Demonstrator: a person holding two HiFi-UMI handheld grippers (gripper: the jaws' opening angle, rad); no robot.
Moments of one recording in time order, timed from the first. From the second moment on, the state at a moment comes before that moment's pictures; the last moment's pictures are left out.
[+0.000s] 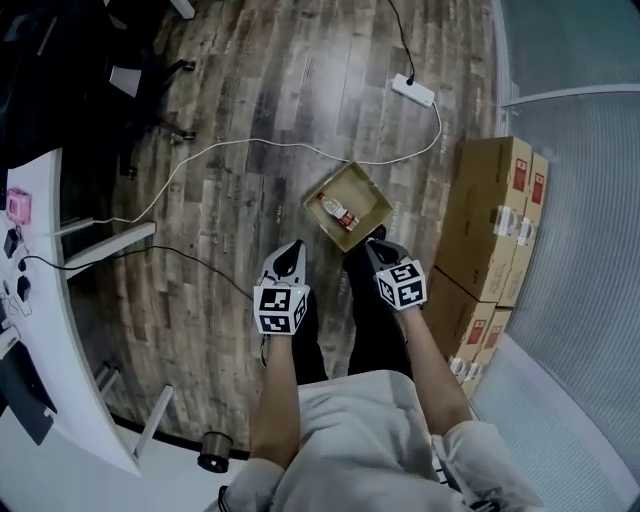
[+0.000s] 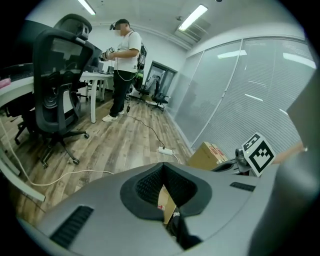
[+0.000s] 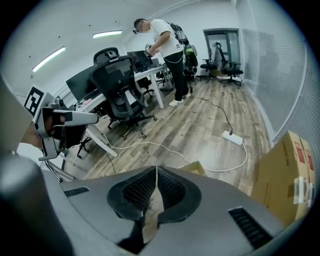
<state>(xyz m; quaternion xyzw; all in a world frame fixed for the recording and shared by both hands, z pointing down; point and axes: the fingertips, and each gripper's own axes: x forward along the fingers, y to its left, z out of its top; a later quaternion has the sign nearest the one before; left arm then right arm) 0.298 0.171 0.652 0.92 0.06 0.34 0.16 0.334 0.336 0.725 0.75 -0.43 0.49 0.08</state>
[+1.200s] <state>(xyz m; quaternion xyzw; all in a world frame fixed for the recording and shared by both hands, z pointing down) 0.309 0.210 1.020 0.91 -0.03 0.33 0.23 0.371 0.324 1.134 0.70 -0.43 0.57 0.11</state>
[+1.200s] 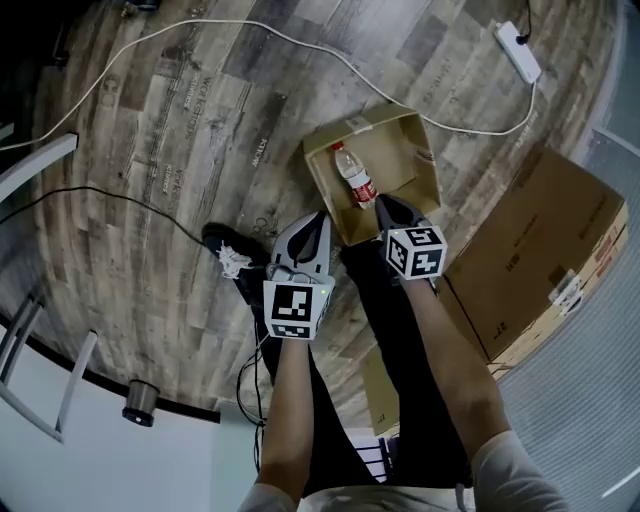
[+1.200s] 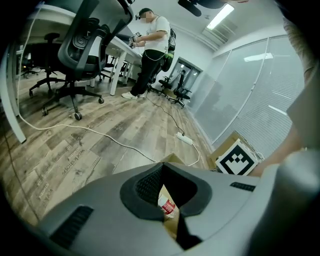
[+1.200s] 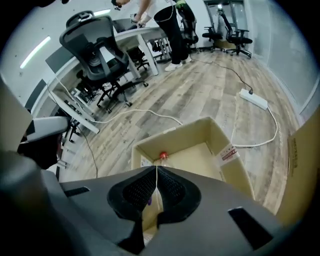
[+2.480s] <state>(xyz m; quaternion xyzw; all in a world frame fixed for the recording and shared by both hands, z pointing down) 0.250 0.228 1.172 0.92 -0.03 0.33 0.21 0.329 0.335 1.371 0.56 -0.48 0.59 0.33</state>
